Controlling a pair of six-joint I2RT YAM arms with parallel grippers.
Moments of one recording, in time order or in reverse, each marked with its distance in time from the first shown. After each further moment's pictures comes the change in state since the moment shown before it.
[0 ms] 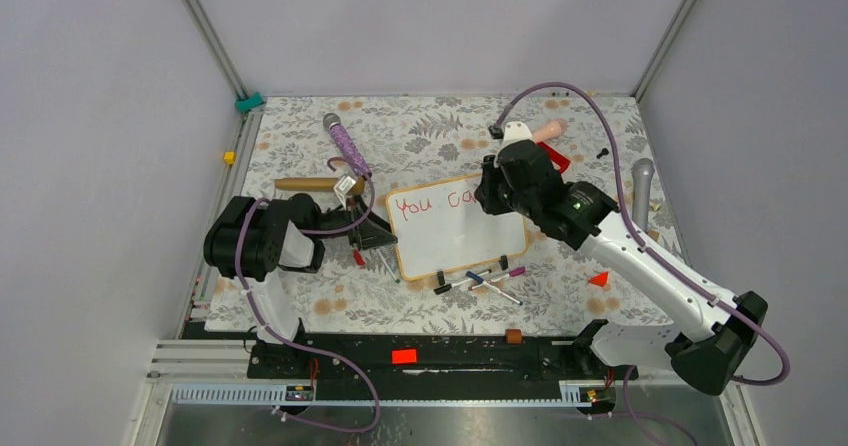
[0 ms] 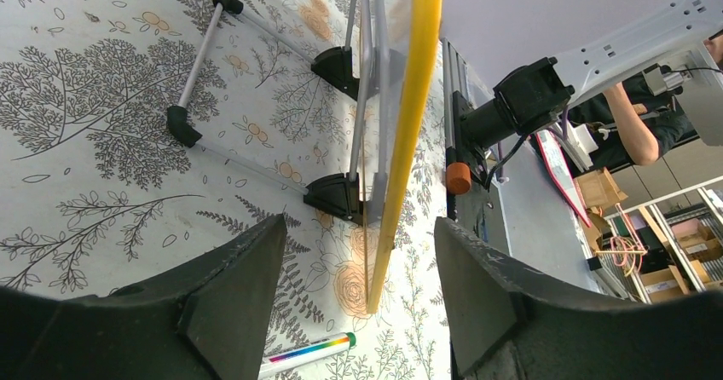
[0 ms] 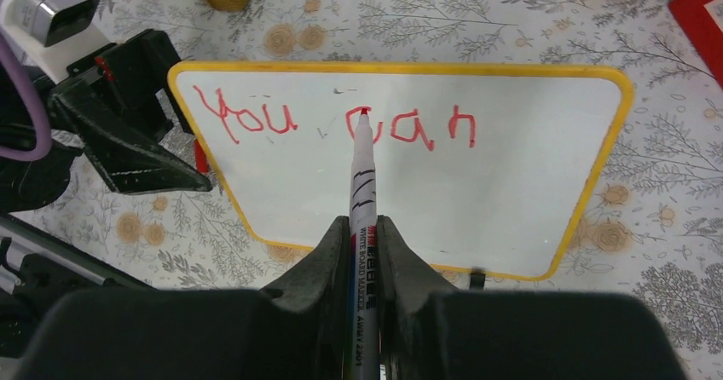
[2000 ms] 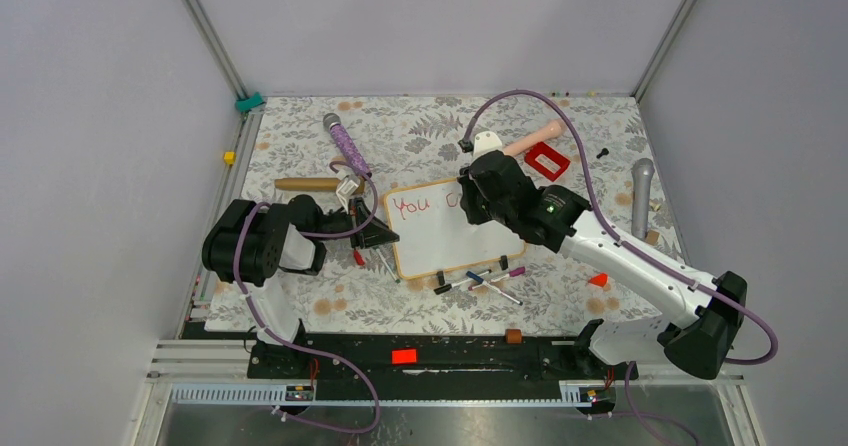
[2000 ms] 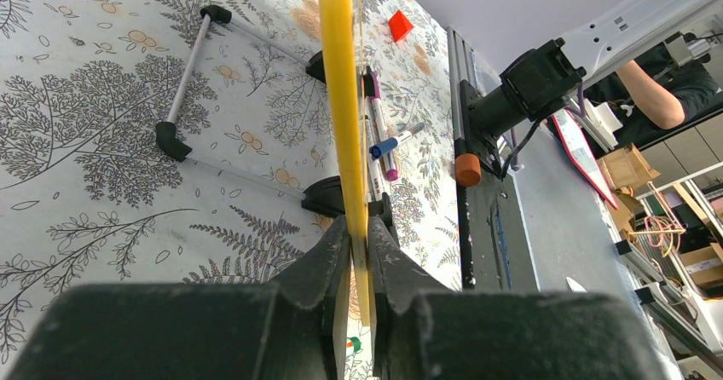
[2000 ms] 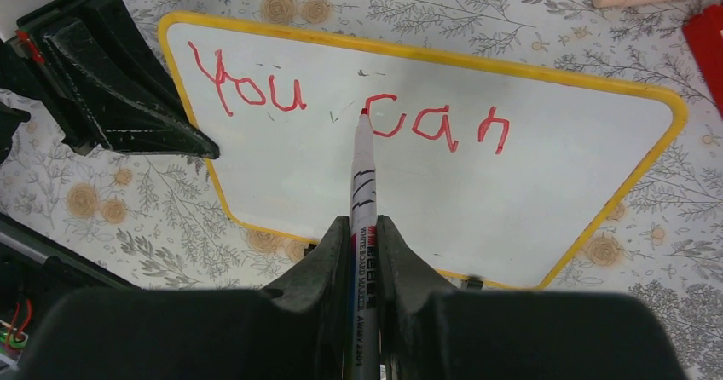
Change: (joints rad) left arm -0.024 -0.035 -0.018 -0.004 -0.008 0.078; right arm 0.126 0.085 0.014 0.018 0.074 -0.065
